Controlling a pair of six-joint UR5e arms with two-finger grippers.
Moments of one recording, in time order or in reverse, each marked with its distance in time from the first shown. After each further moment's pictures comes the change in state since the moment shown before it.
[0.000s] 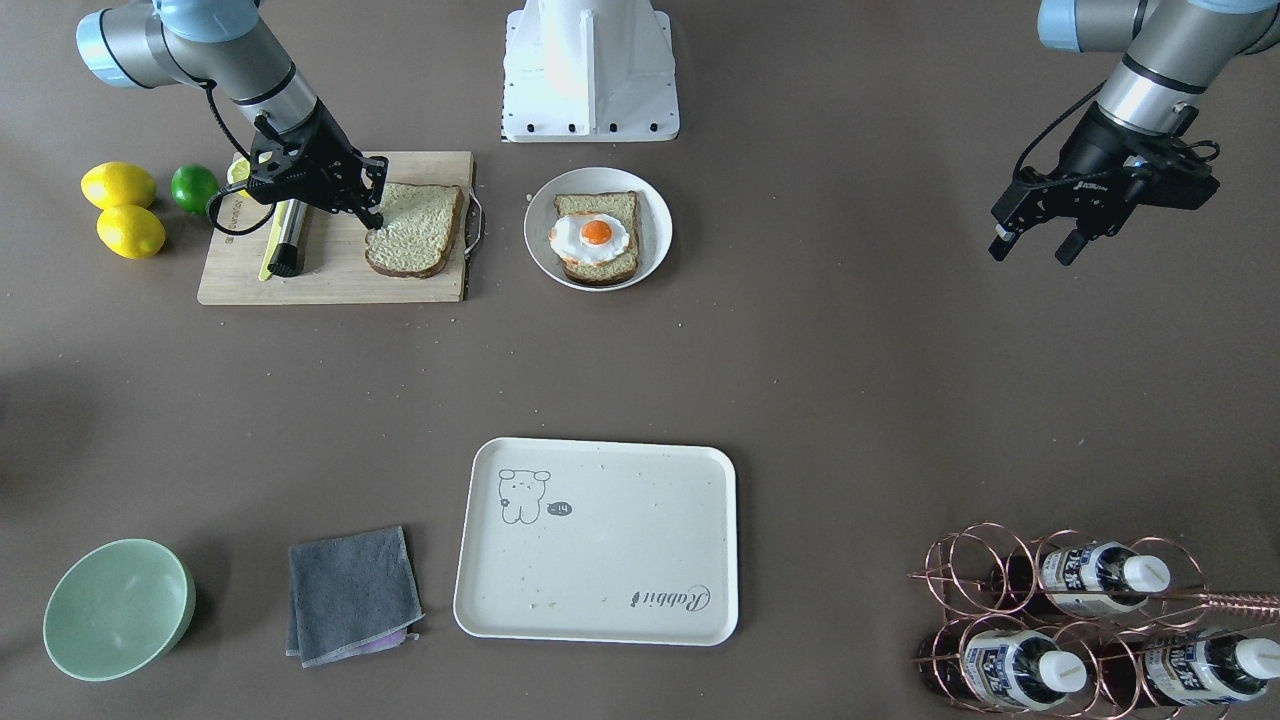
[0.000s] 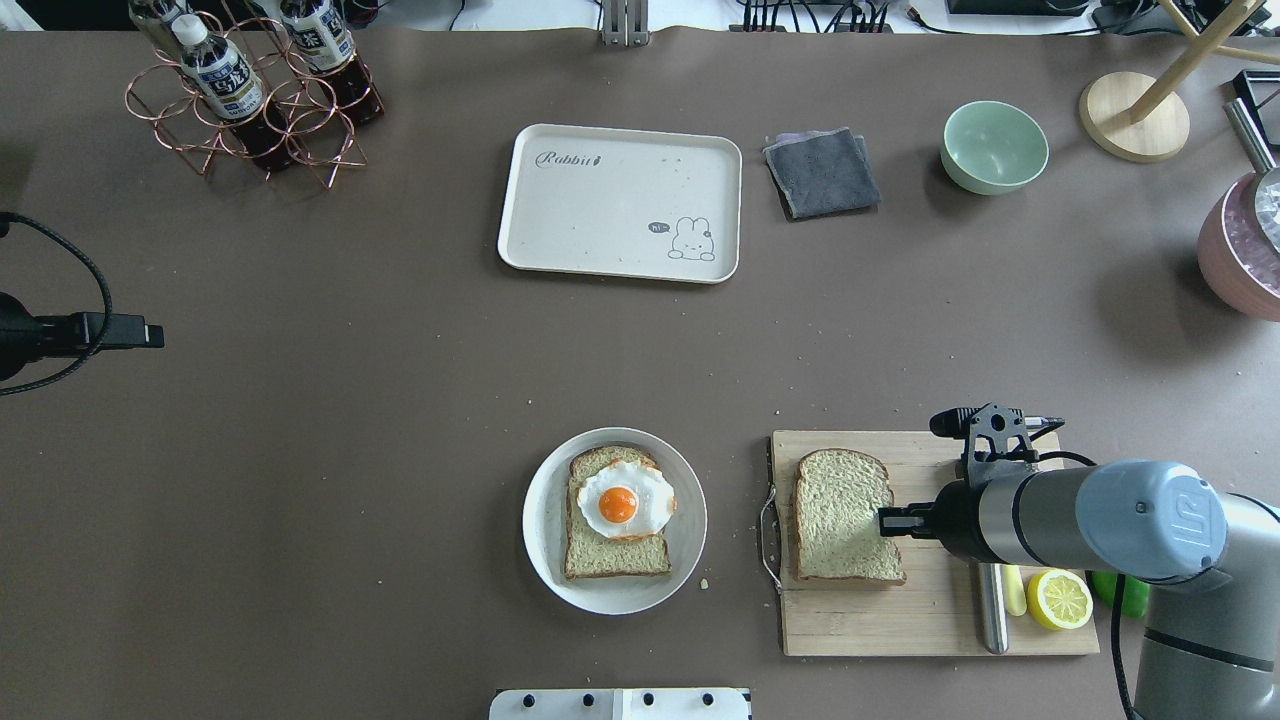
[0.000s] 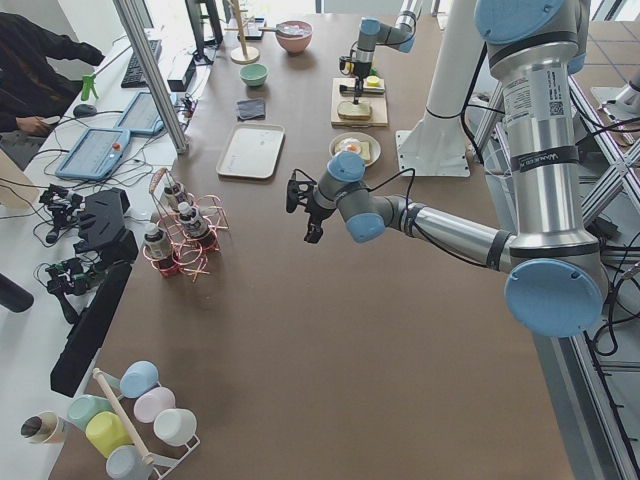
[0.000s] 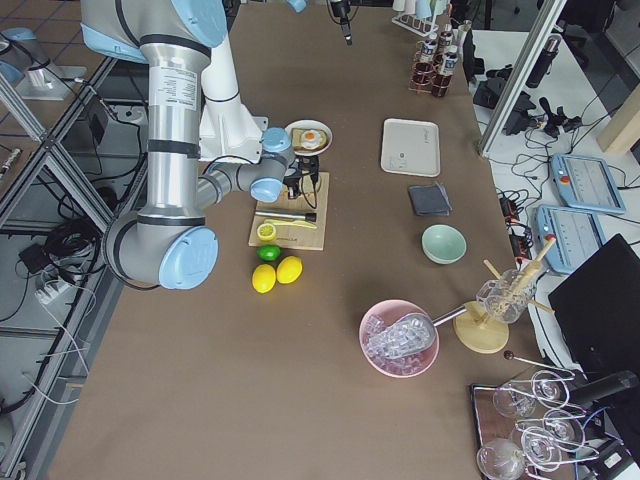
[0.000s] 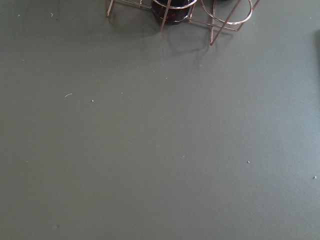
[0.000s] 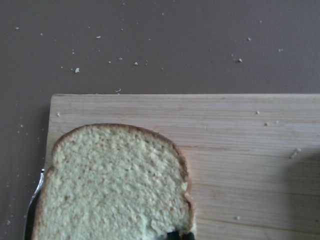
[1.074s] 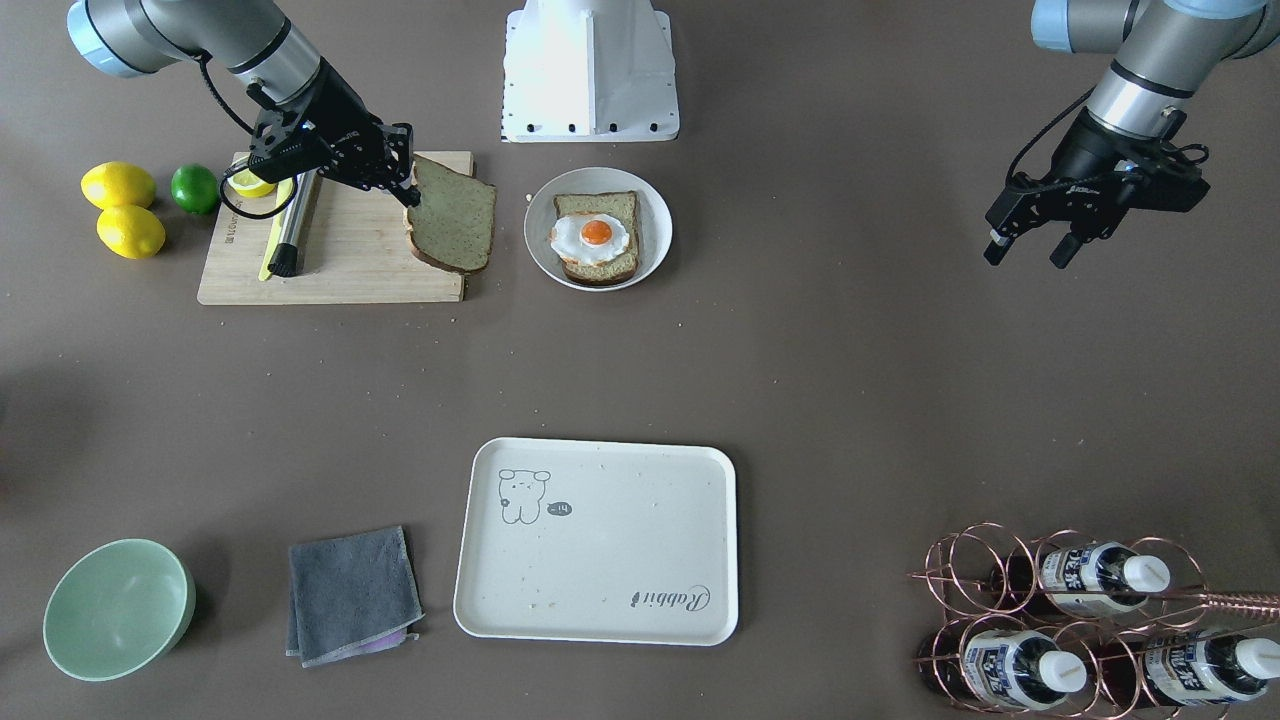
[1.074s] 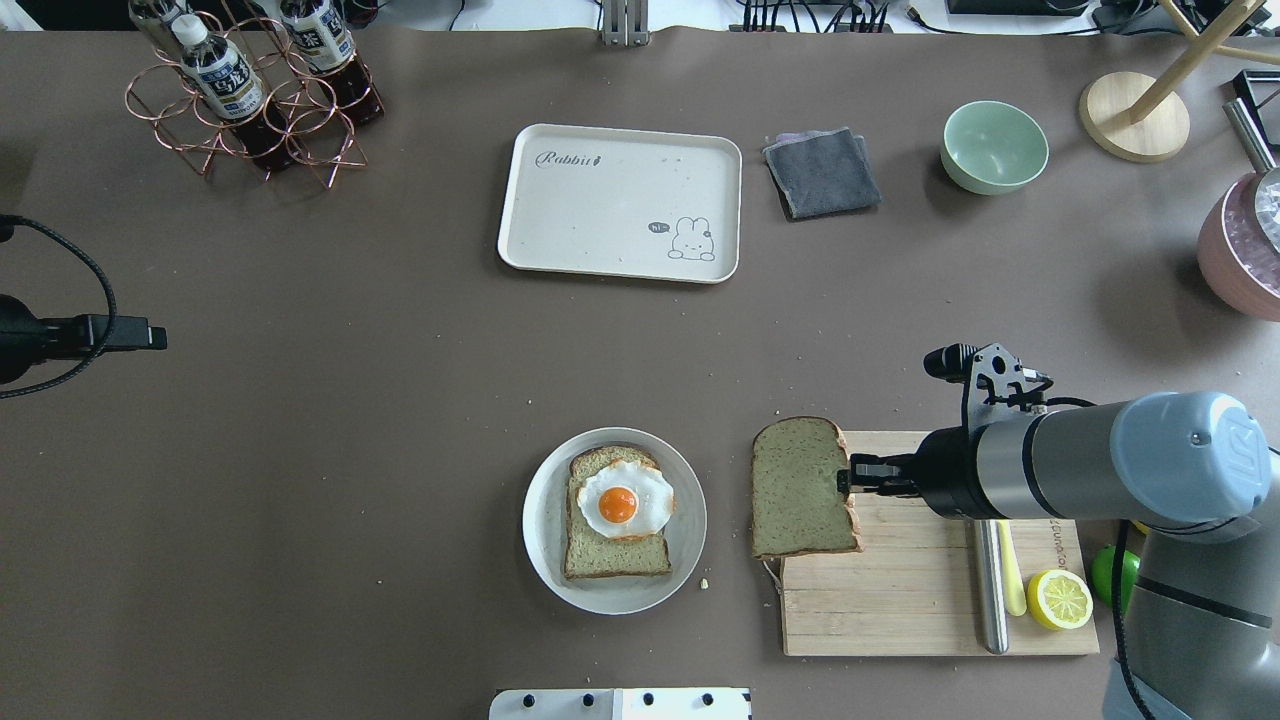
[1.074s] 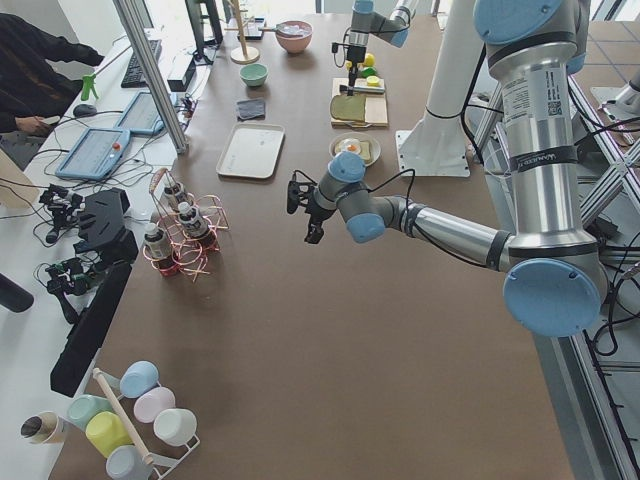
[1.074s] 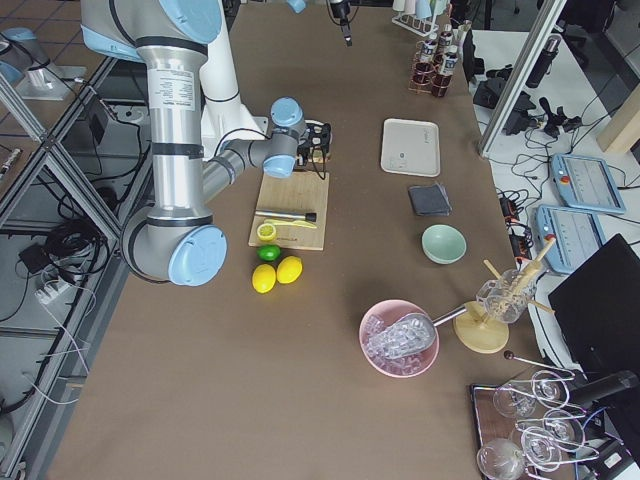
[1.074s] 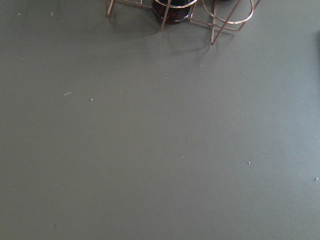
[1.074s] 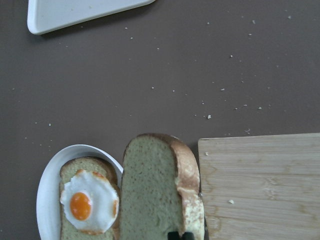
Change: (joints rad) left arm 0.005 0.000 0.006 0.000 0.006 -0.008; right arm 0.115 0.130 0.089 0.013 0.144 0.126
